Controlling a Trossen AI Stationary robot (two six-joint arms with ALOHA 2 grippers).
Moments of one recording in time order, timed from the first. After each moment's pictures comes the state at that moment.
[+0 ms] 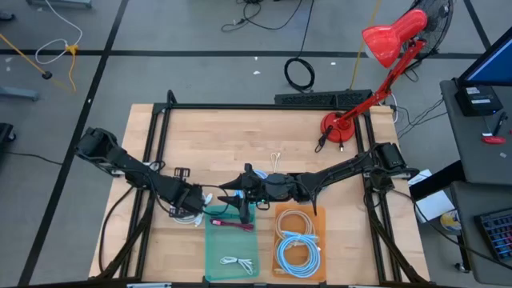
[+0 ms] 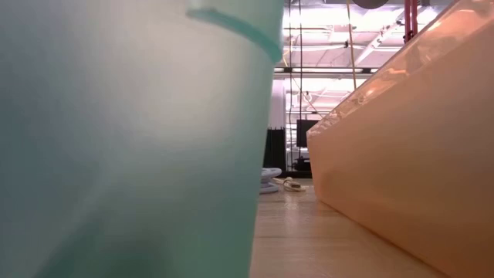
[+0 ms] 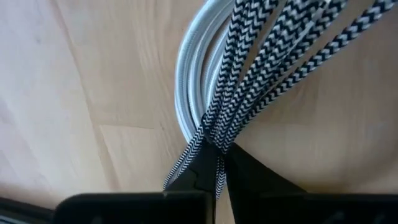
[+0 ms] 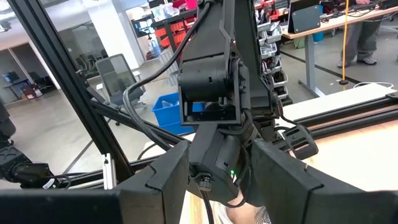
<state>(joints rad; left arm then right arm) -0.44 1.45 0.68 -0.96 -0.18 -0.40 0.24 1.89 1.35 0.50 0.24 0.32</state>
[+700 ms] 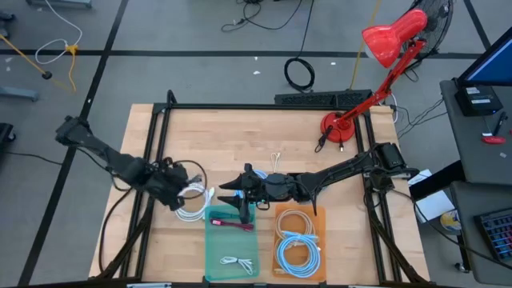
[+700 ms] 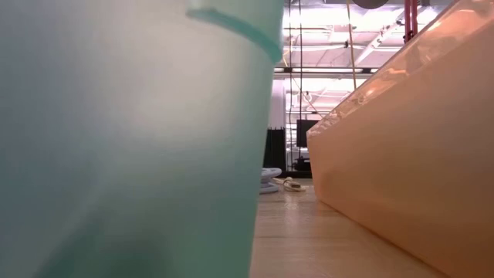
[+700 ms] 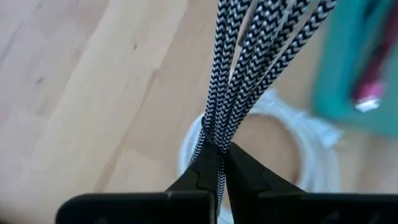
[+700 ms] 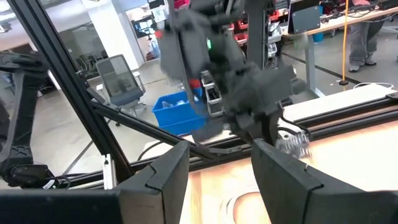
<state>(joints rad) -0.52 0.90 0.68 -0.99 -0.38 -0.84 0.24 1.89 1.35 0.50 0.24 0.32</state>
